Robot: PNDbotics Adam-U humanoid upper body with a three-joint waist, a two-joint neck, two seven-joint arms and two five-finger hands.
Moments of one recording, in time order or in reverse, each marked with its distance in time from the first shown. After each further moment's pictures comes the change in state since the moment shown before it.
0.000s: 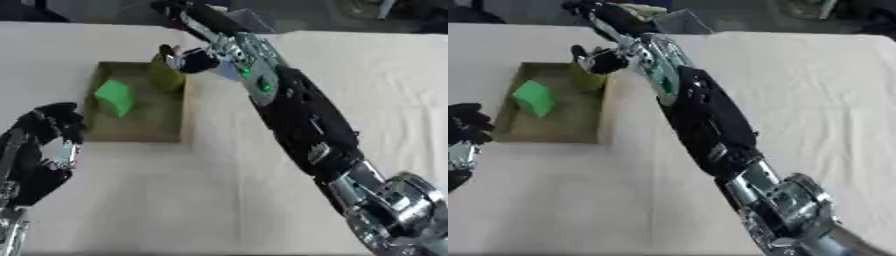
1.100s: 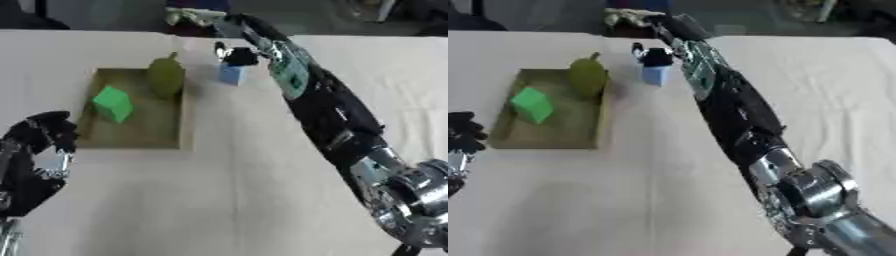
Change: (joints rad) left arm -0.002 0.000 0.000 0.000 -0.001 0.000 0.003; right arm -0.041 -0.103 -0.146 0.279 0.069 0.201 -0.025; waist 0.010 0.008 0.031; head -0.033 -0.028
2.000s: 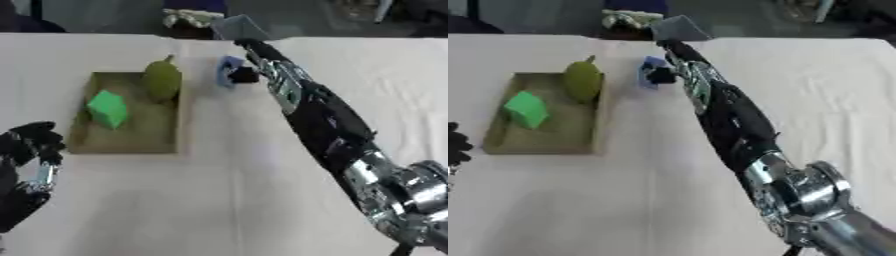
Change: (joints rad) left arm -0.008 0.000 0.000 -0.001 0.000 -0.004 -0.004; right arm 0.001 -0.016 -0.043 0.093 0.087 0.073 -0.052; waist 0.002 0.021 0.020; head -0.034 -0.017
